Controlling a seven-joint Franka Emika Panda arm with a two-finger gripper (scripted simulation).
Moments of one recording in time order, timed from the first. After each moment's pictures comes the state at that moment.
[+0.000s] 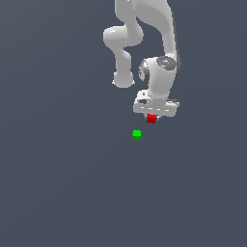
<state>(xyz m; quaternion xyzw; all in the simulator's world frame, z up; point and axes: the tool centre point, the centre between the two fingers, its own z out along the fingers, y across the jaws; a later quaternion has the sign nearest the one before) -0.126 0.147 0.118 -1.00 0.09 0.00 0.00</state>
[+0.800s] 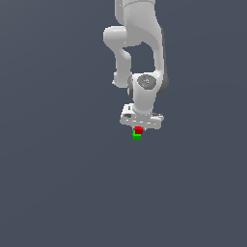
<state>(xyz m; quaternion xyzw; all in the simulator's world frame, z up) -0.090 0.083 0.068 -1.00 0.09 0.00 0.00</state>
